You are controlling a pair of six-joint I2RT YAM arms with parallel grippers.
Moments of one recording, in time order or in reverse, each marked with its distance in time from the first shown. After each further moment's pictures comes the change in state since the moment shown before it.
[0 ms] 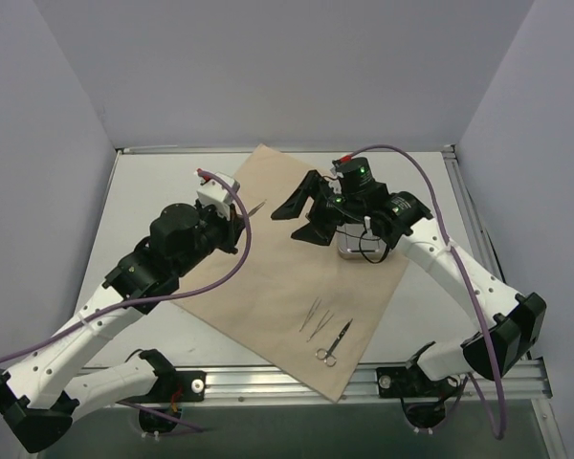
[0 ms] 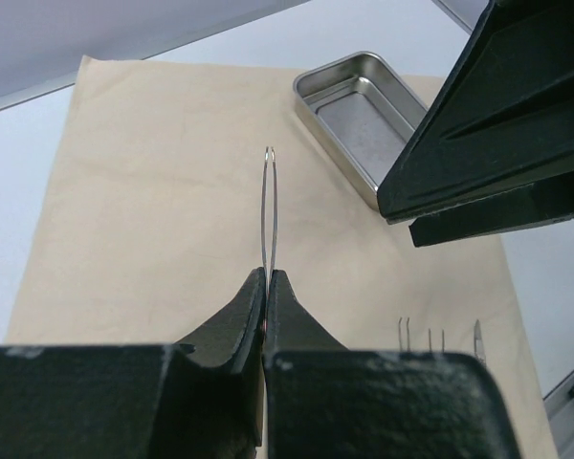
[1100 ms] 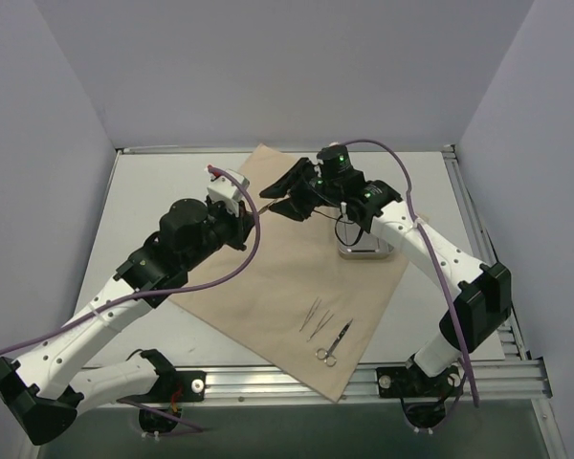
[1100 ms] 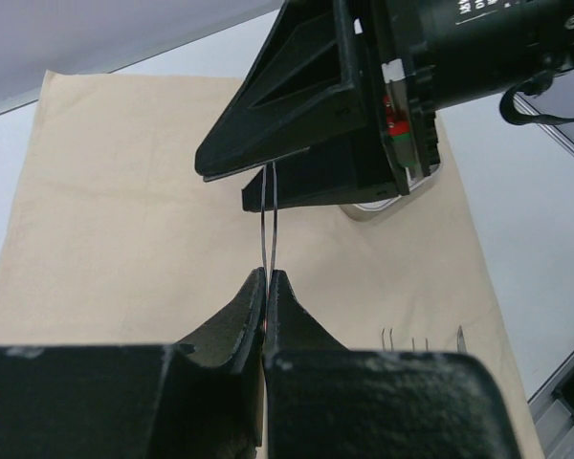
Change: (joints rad) left arm 0.000 0.063 0.000 0.080 0.047 0.004; right arm -0.013 0.190 0.065 0.224 0.062 0.166
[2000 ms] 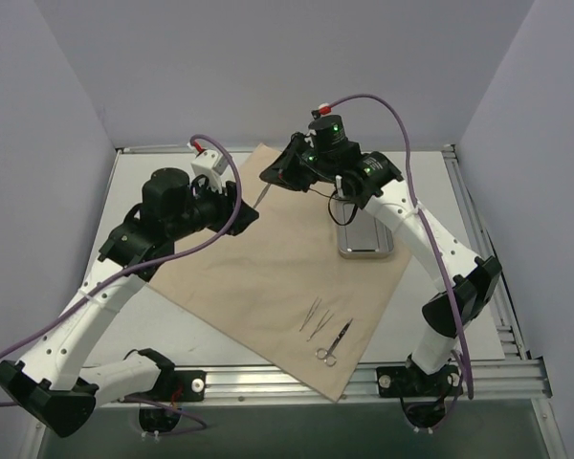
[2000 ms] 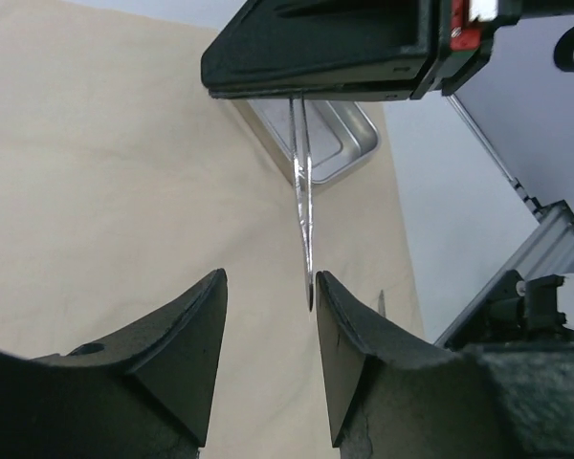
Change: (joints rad) left arm 0.203 0.078 0.186 -0.225 0.291 -0.137; right arm 0.030 0.132 0.383 -0.204 0.105 -0.263
